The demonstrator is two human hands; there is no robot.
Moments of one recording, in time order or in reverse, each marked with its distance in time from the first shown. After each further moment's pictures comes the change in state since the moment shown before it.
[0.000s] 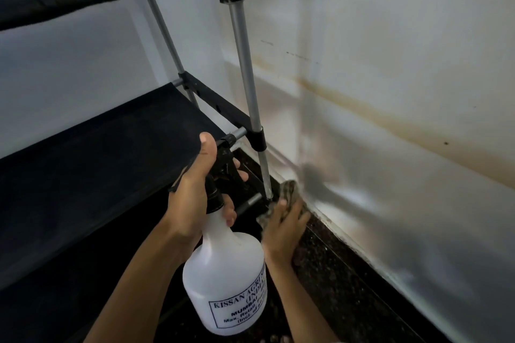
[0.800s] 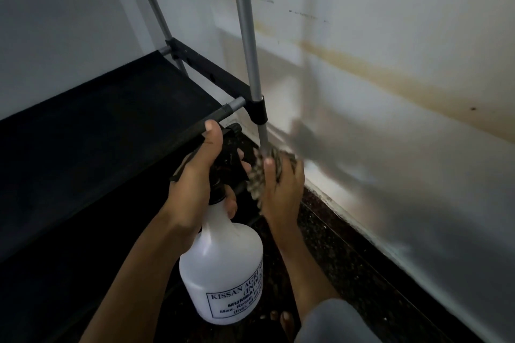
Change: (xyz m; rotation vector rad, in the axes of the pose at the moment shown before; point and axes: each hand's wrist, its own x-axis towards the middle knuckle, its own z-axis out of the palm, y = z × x) left_hand 0.003 -0.022 -0.004 0.019 -0.072 -0.023; right_hand 0.024 -0.008 0.005 -0.076 -0.024 -0.325
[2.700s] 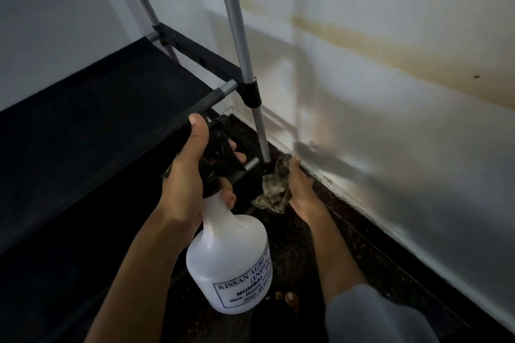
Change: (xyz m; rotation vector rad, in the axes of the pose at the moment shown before) left_hand -0.001 -0.011 -0.001 -0.081 0.086 -0.098; right_hand 0.014 0.060 -0.018 0.293 -0.464 0.739
